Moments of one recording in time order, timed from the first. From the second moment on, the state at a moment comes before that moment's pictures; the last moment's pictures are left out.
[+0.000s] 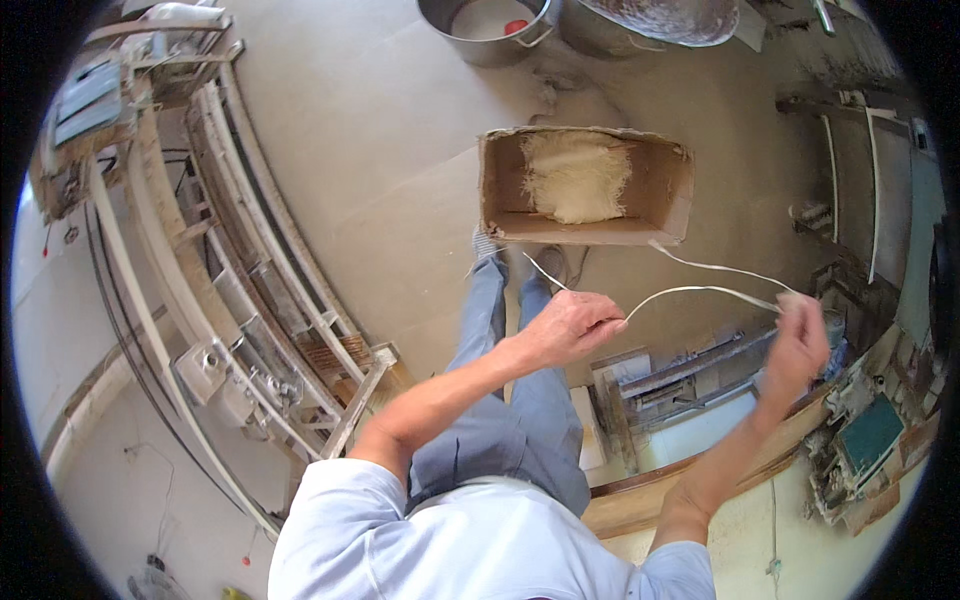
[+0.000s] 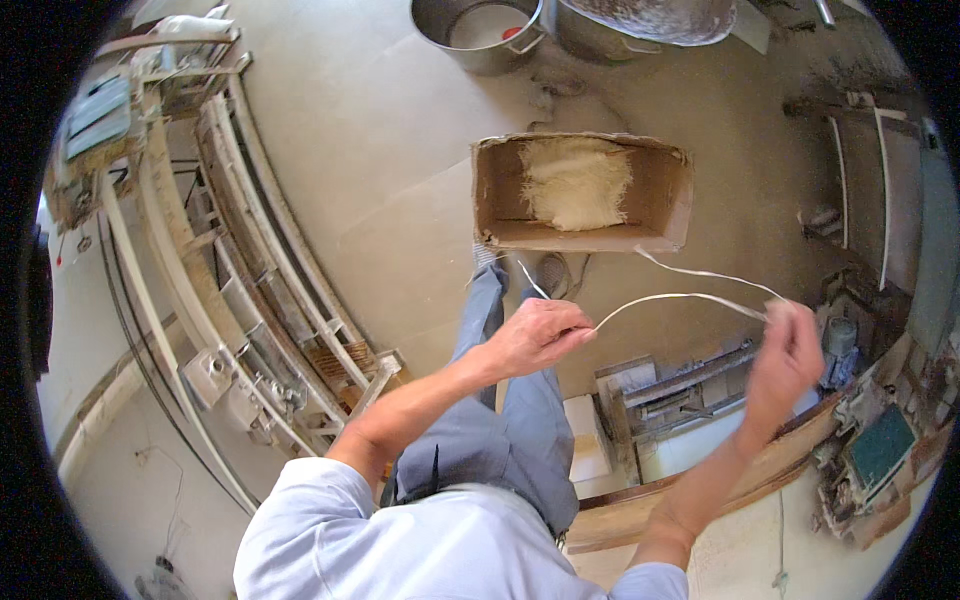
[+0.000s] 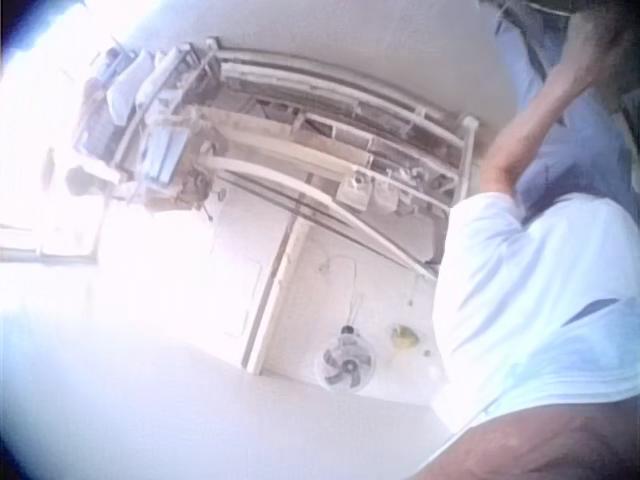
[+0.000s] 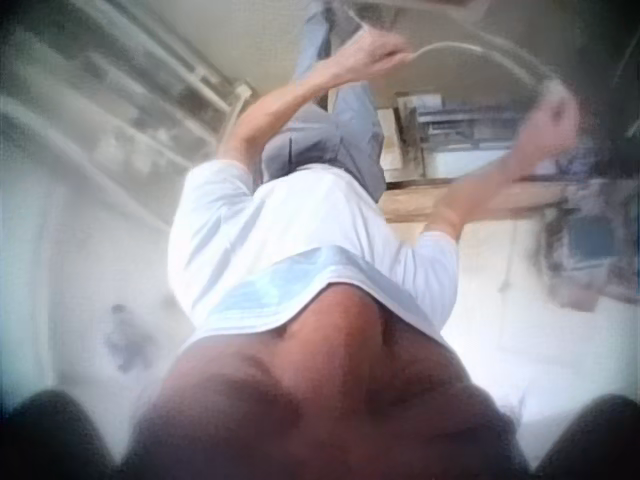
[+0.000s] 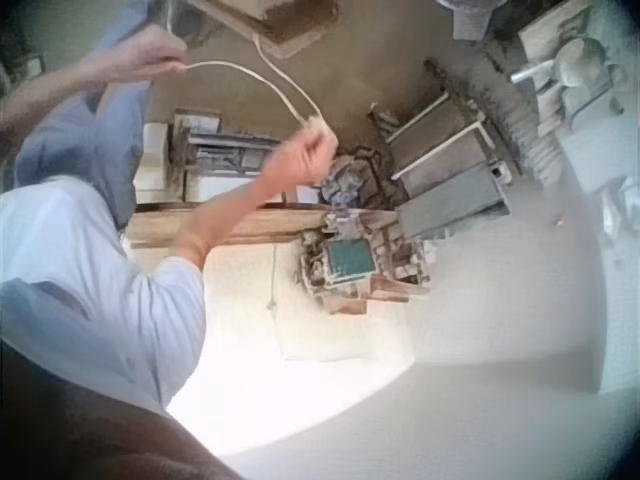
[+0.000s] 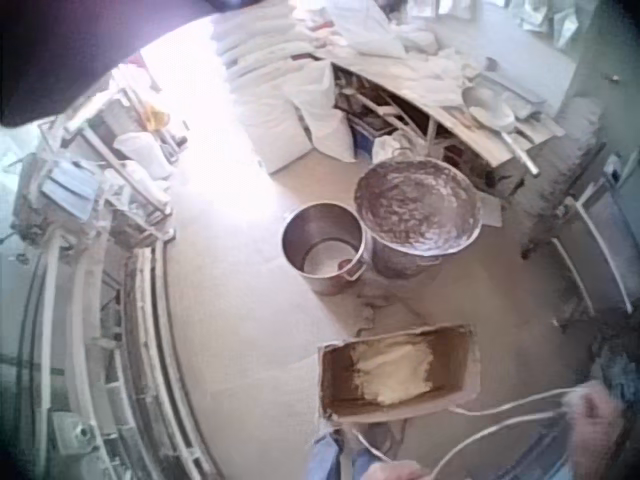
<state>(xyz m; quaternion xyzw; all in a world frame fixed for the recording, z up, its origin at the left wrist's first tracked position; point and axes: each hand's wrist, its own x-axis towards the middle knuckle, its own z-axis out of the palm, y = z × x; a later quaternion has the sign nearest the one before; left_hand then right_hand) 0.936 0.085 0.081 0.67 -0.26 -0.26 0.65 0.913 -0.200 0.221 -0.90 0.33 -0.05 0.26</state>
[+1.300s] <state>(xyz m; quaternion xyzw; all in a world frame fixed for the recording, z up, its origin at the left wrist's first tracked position) 0.435 0.501 0.260 0.53 0.35 0.31 0.70 0.834 0.227 0.445 -0.73 -0.52 0.16 0.42</state>
